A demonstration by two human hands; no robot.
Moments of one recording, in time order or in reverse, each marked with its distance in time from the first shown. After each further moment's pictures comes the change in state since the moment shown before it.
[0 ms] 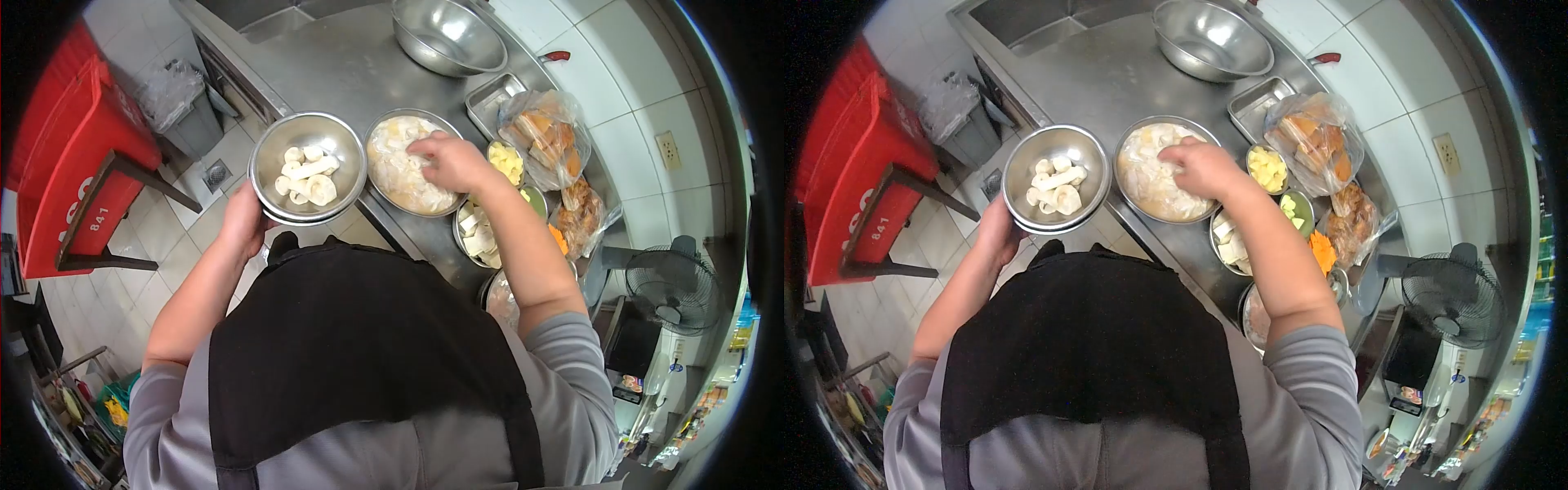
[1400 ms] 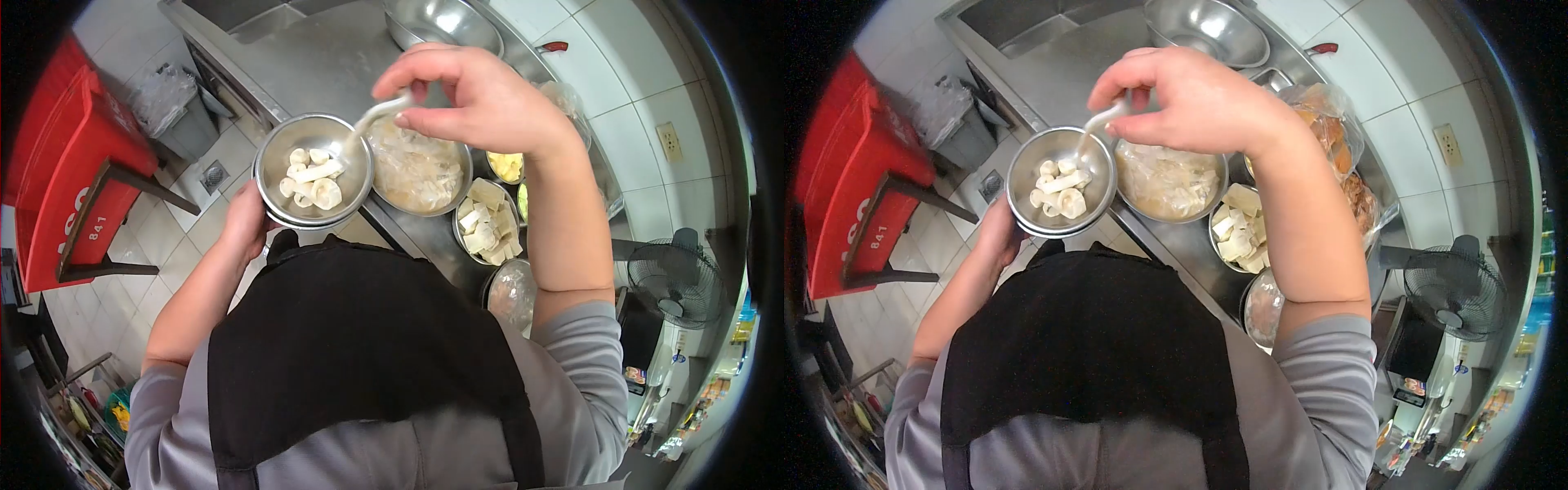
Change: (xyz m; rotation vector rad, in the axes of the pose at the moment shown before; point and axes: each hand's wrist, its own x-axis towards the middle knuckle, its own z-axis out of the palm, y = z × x) left_hand 0.010 0.001 -0.001 0.051 -0.089 -0.013; right_hand 0.028 -0.114 -0.152 0.328 0.056 -0.474
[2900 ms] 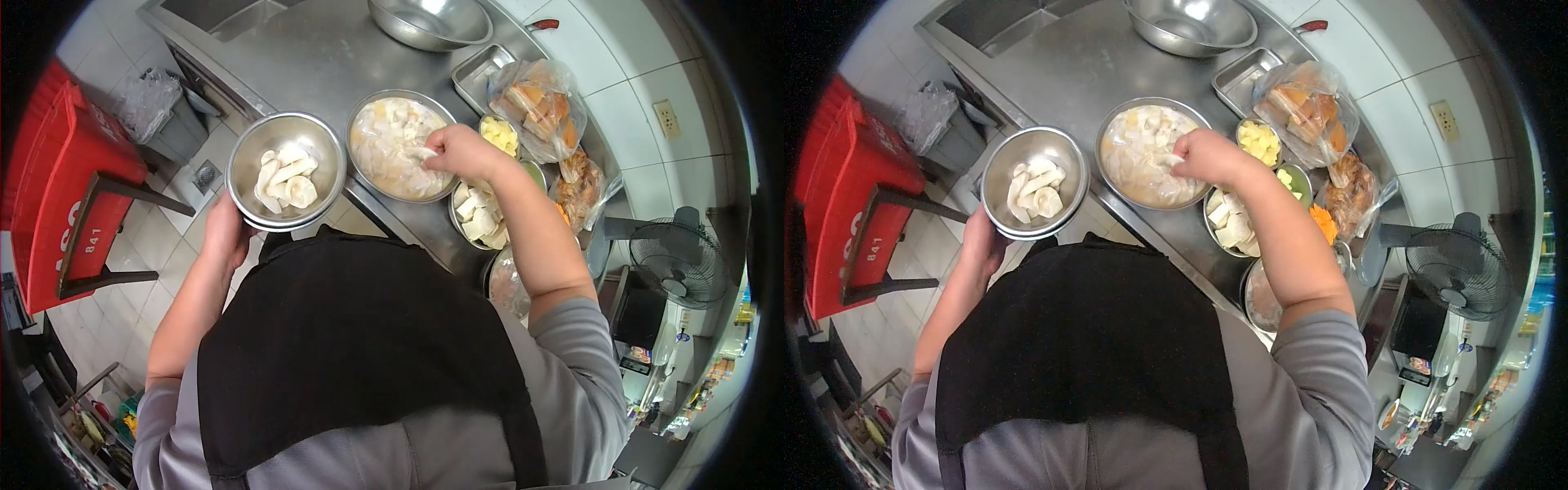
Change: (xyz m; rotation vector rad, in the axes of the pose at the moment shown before) left_hand 0.007 -0.011 -0.024 -0.038 0.001 0.006; right_hand -0.100 0.112 0.077 -0.079 -0.259 0.798
